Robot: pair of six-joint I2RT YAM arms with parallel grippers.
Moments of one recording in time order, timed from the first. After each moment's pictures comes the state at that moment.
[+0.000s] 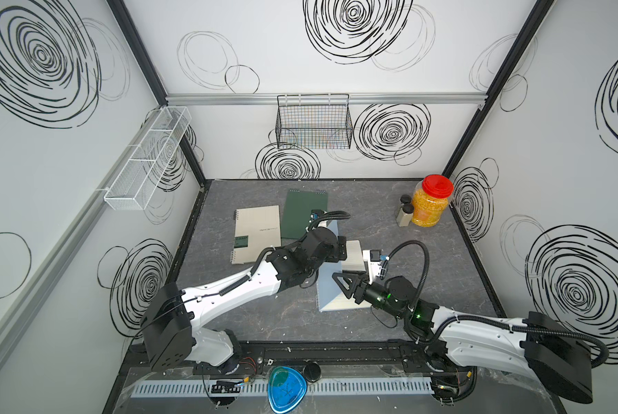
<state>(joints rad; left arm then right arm) -0.92 1.41 1.06 -0.25 -0.36 -0.70 1.05 1.04 0.24 0.72 0.01 0.82</state>
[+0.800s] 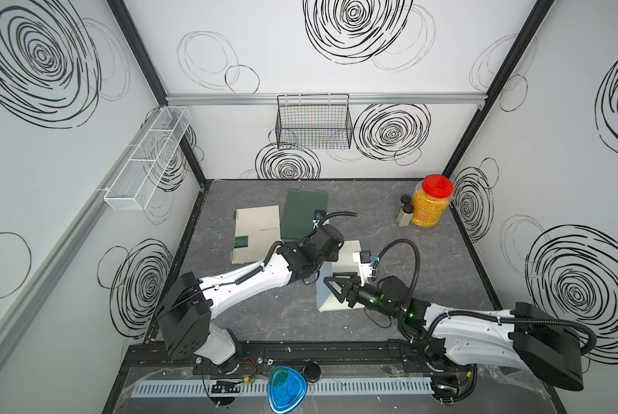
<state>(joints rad) -0.89 1.50 1.12 -0.37 -0.41 -0.67 1.10 1.13 0.28 0.77 -0.02 0.77</state>
